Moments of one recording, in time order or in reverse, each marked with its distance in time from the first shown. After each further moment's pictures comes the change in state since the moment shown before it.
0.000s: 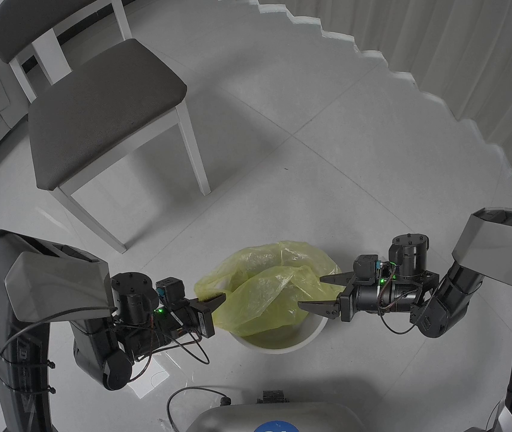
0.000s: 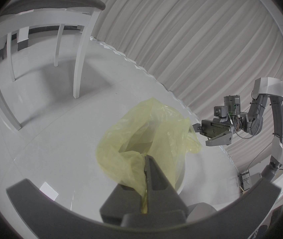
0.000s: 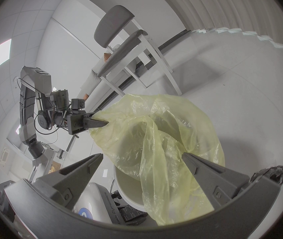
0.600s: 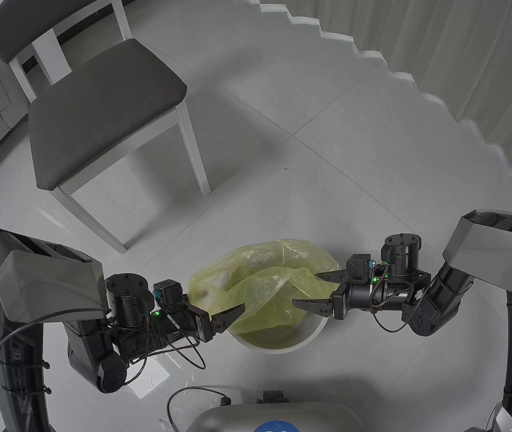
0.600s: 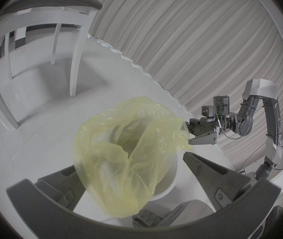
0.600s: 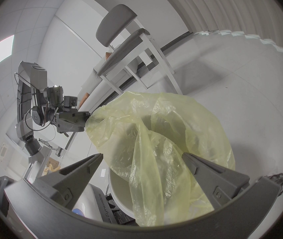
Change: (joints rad) left arm -0.001 -0.038 0.044 0.000 -0.030 -0.002; right arm 0.008 0.053 -0.067 0.000 0.000 -0.033
